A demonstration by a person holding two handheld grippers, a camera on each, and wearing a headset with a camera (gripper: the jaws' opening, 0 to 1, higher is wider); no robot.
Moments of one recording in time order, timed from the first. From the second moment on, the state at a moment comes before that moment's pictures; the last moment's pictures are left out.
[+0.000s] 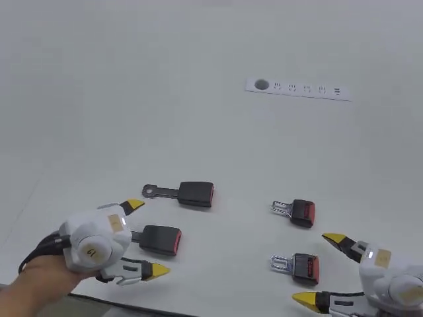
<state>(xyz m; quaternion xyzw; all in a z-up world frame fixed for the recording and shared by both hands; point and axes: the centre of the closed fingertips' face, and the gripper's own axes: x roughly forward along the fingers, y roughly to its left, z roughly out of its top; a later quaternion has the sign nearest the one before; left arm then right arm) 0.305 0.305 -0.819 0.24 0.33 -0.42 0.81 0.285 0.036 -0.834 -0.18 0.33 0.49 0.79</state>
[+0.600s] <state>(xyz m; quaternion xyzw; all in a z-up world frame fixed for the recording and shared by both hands) 0.304 0.310 -0.851 0.26 0.37 -0.51 0.73 0.280 0.038 -0.852 -0.21 0.36 0.55 0.72</state>
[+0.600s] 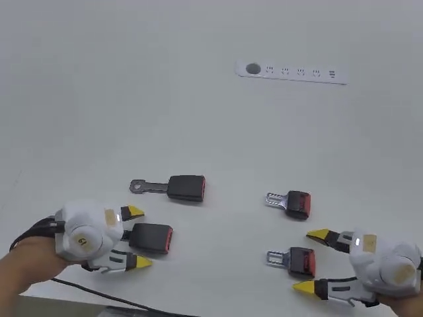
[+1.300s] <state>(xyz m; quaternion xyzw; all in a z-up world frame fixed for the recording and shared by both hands) 0.302 0.299 -0.851 0.30 0.37 -0.55 0.69 0.278 0.035 -0.851 -0.23 0.34 0.58 0.71</state>
